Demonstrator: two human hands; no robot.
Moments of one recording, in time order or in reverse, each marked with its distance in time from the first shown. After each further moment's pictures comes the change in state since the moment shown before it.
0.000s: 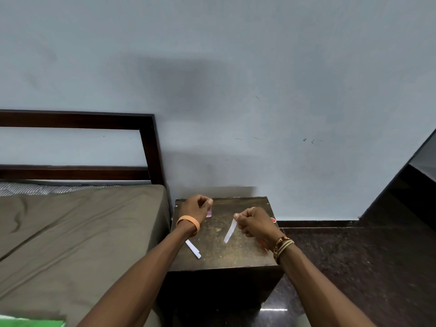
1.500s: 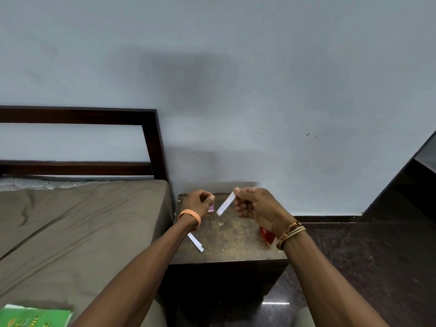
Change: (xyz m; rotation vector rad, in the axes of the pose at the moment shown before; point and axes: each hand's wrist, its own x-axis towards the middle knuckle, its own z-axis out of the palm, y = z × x) left_hand -0.002 0.000 -0.003 -0.011 -0.016 -0.013; right_hand -0.007 -0.036 -0.009 0.381 -0.174 -0.070
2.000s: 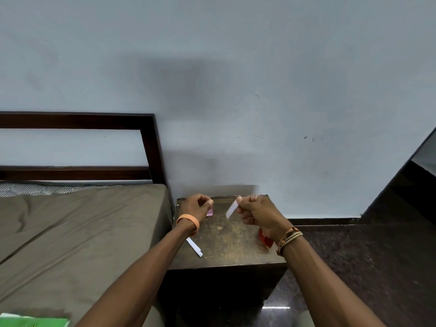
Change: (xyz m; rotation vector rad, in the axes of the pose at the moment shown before) left_hand -0.001 0.001 -0.002 0.010 -0.007 -0.007; right_hand 0.002 0.012 -0.007 -0.080 0.125 0.019
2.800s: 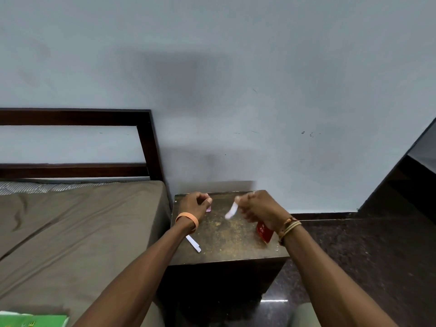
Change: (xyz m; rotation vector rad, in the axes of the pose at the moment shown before) left_hand -0.006 0.003 0.003 -0.009 0.006 0.017; right_hand 0.002 -0.007 -0.008 -0.282 -0.025 0.018
